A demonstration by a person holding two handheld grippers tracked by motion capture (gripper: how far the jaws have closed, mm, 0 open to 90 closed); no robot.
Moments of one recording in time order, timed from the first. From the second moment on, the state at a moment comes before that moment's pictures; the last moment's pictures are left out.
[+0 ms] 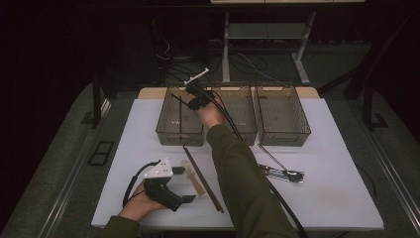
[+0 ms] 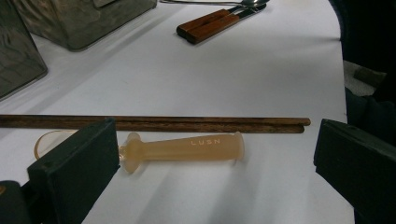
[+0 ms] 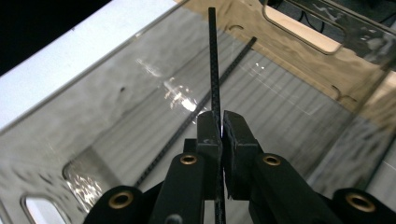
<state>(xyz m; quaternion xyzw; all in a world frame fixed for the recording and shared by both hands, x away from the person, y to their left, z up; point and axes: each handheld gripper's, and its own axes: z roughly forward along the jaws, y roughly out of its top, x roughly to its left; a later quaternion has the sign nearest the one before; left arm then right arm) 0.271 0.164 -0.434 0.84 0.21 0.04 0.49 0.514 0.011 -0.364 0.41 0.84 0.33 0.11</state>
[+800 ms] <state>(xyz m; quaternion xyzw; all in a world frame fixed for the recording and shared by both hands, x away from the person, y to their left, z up) 0.273 0.165 -0.434 0.84 0.21 0.04 0.49 0.496 -0.006 -0.347 0.38 0.84 0.37 0.10</state>
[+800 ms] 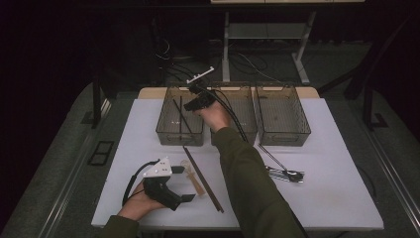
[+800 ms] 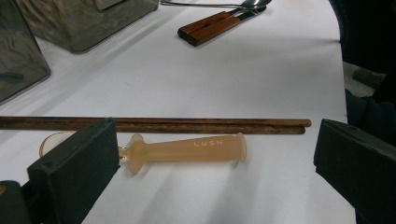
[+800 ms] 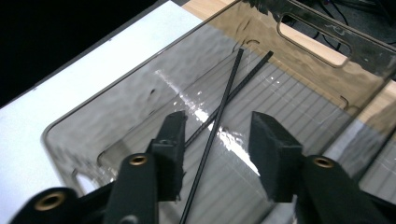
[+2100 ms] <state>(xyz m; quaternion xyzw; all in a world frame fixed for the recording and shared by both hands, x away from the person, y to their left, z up) 0.271 0.167 -0.435 0.85 0.22 0.05 0.48 0.379 -0.144 -0.348 0.31 0.84 0.43 0.10</state>
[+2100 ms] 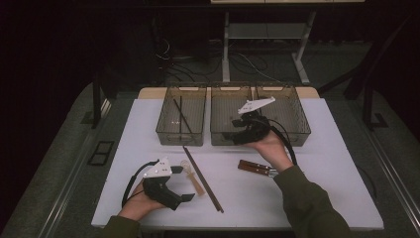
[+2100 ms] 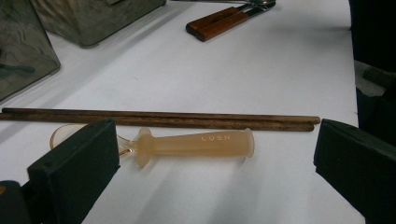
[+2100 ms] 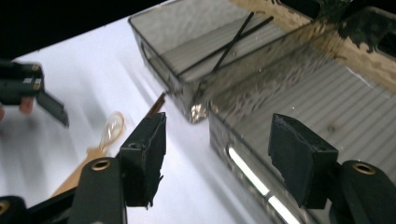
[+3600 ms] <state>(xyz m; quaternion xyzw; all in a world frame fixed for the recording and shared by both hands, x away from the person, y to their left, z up) 0.268 0.139 -0.428 0.86 0.18 0.01 0.47 0.253 -0.263 -0.418 0.32 0.83 0.45 0.09</state>
